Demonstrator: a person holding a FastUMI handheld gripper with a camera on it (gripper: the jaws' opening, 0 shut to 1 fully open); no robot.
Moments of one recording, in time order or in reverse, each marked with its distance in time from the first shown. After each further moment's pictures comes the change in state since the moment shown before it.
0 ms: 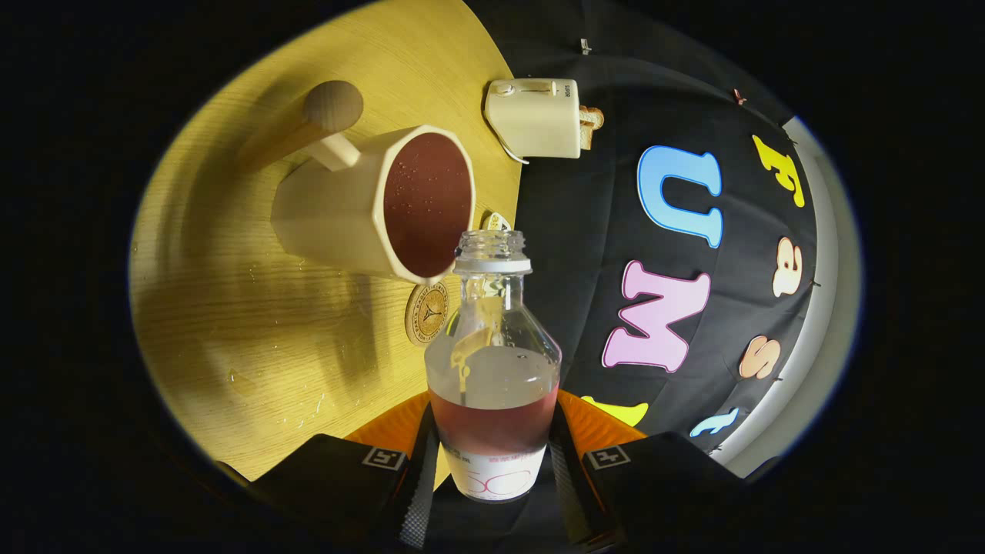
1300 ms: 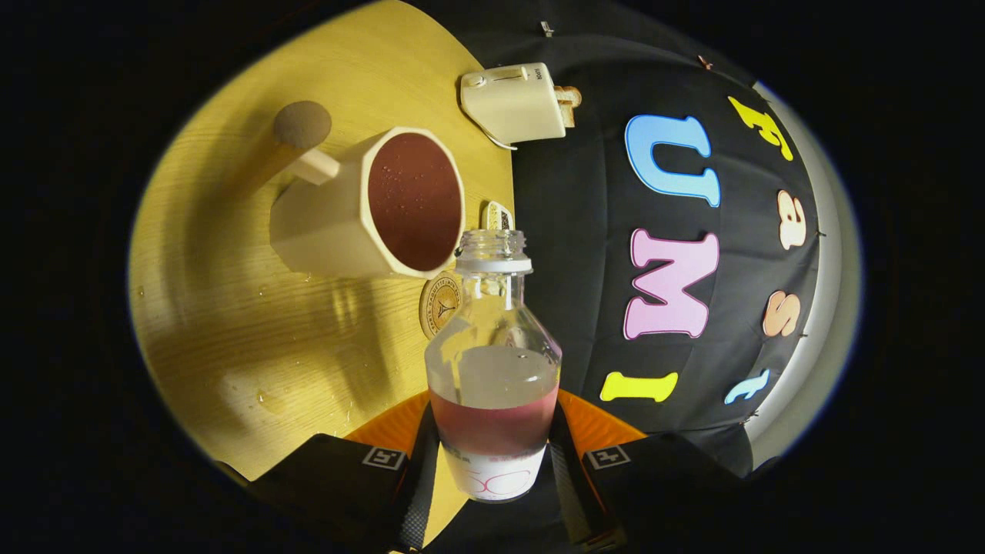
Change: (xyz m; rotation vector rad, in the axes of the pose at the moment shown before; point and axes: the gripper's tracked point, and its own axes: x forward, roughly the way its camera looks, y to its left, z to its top) arm -0.006 0.011 -0.008 0.158 0.046 0.044
